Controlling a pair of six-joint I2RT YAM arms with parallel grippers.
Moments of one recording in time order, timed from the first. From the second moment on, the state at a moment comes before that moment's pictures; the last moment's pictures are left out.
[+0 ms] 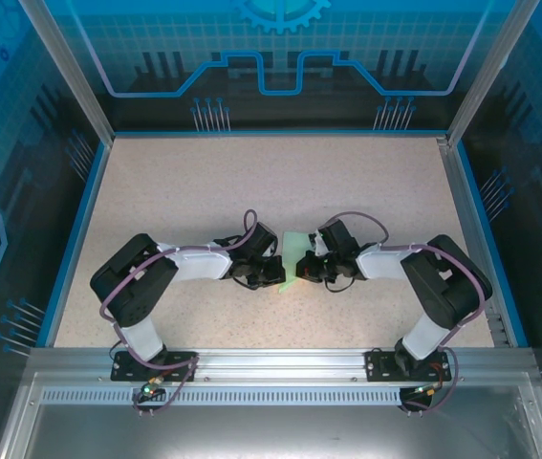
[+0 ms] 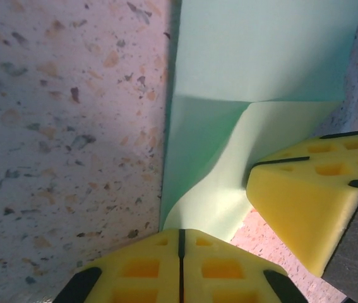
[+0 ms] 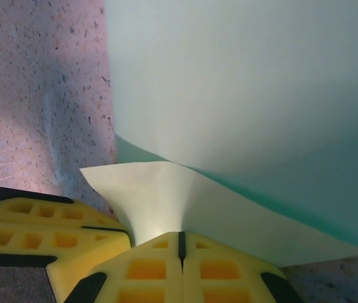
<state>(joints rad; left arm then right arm) -0.72 1.74 0.85 -0.16 0.32 -0.92 0.56 1.66 0.66 0.01 -0.48 0.77</state>
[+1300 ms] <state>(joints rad) -0.77 1.74 0.85 -0.15 0.34 -0.90 0.56 1.68 0.68 -0.02 -0.48 0.81</state>
